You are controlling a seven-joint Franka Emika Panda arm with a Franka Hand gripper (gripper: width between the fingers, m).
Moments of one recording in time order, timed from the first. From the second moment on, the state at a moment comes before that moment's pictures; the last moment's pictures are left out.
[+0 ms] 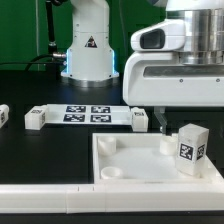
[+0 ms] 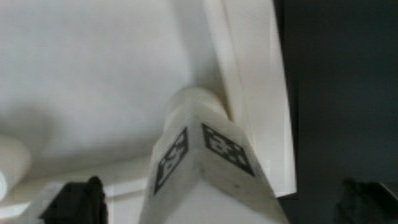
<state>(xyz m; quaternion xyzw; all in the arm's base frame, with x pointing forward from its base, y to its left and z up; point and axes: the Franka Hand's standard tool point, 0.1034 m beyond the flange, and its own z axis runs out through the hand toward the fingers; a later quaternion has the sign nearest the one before) 0.631 0.115 0.086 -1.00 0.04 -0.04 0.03</state>
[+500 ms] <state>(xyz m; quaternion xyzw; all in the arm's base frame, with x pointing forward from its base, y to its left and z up) 0.635 0.111 0.084 -0.96 -0.27 -0.03 0.00</state>
